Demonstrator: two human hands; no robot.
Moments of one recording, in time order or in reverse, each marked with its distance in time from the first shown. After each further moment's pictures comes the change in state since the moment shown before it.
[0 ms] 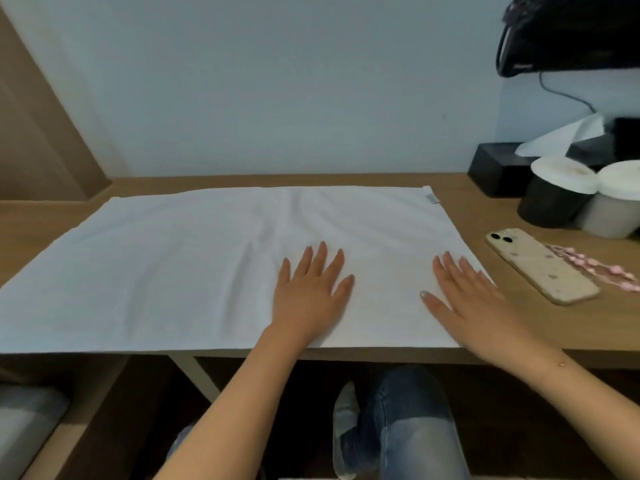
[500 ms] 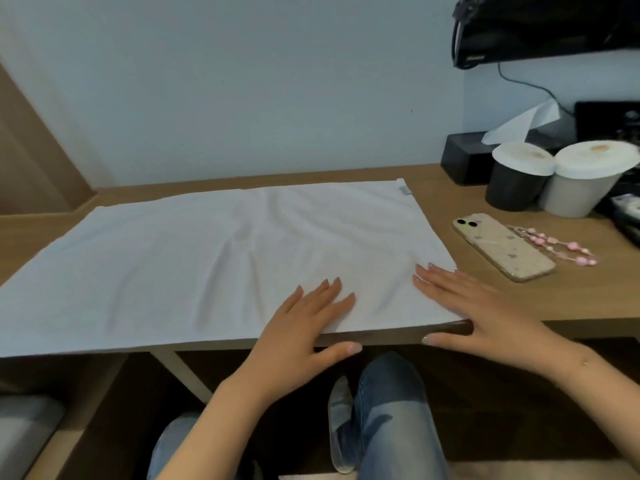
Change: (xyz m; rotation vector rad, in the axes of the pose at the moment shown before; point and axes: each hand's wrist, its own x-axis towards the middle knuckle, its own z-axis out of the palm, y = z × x) left_hand -0.073 0.023 0.001 -0.195 0.042 0.398; right_hand -0.045 0.053 -0.011 0.100 0.030 -0.411
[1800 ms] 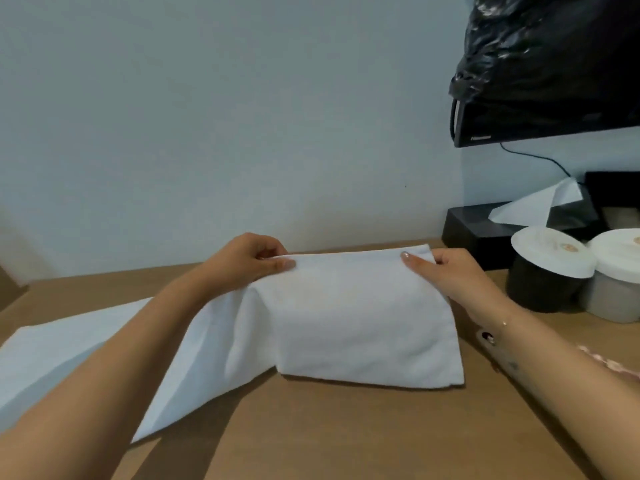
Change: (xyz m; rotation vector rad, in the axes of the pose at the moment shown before) left_hand 0.241 -0.128 -0.148 -0.196 0.013 -0.189; right_hand 0.203 0.077 -0.079 0.936 0.454 0.559
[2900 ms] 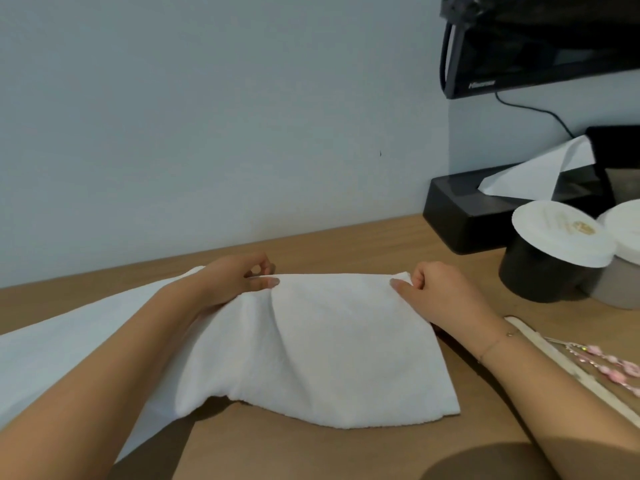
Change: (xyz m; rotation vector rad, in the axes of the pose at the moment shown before) left_hand 0.080 -0.040 0.066 0.126 -0.280 -0.092; right_hand 0.024 0.051 0.003 -0.692 0.052 0.092
